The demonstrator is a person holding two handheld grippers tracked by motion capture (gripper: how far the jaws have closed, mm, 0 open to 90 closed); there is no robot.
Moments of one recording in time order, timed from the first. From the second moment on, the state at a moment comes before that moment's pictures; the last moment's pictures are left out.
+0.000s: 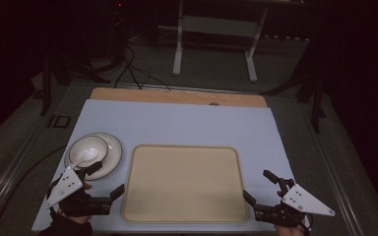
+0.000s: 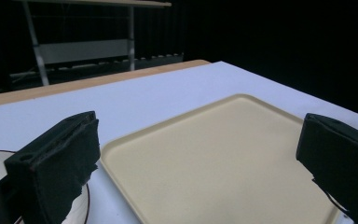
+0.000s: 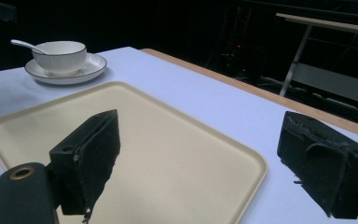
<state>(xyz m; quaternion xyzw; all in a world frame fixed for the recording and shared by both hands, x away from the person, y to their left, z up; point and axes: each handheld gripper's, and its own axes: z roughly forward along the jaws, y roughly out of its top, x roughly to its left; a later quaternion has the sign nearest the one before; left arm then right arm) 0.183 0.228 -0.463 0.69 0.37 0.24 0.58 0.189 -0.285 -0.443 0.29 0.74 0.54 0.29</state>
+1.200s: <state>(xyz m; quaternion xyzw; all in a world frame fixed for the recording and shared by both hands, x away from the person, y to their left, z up) 0.189 0.216 -0.363 0.76 0.28 0.18 0.56 0.184 -0.278 -0.442 0.26 0.74 0.55 0.27</state>
